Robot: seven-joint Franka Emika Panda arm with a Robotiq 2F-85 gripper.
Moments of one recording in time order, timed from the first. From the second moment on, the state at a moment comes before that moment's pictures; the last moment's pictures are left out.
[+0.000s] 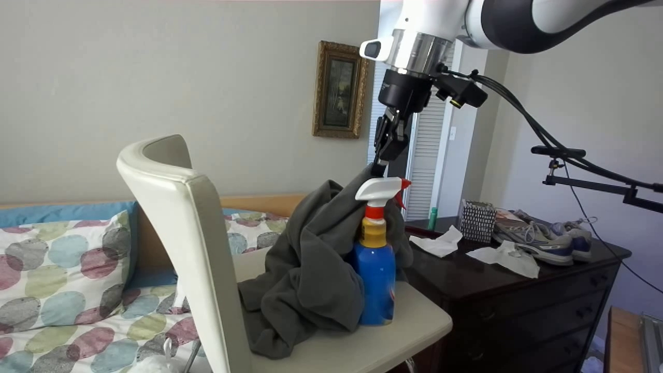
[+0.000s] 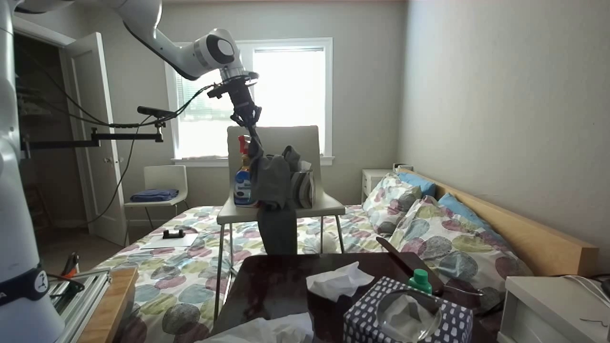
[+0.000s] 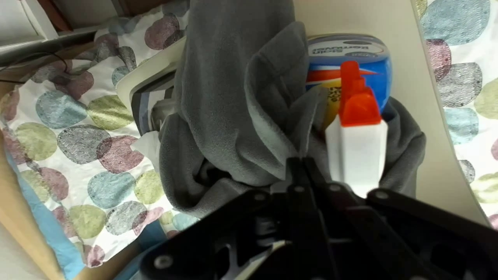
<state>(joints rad) 0.39 0.10 0.32 -1.76 -0.30 2.05 -0.01</state>
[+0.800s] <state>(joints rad) 0.39 0.15 0.29 -1.64 -0.66 2.21 0.07</state>
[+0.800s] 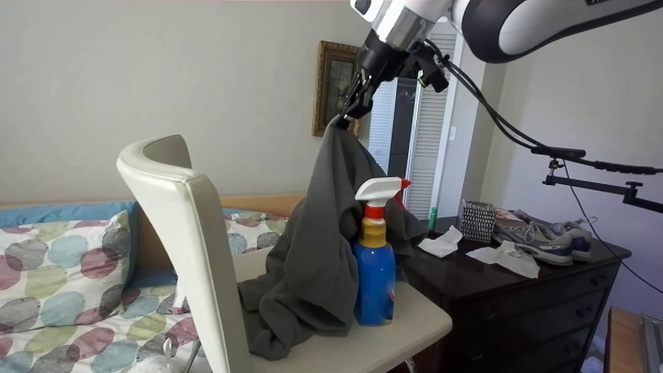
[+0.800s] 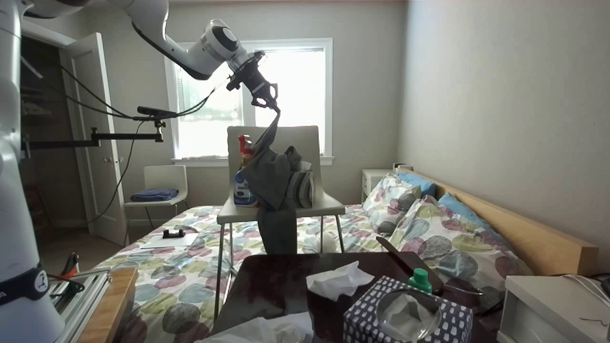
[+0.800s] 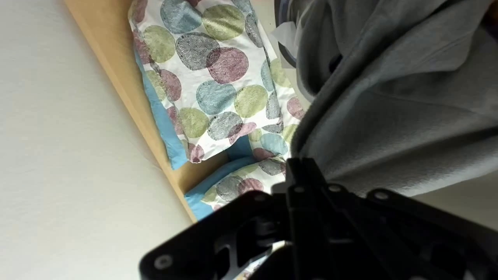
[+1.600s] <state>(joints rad) 0.50 0.50 0.31 -1.53 -0.55 2.24 0.01</state>
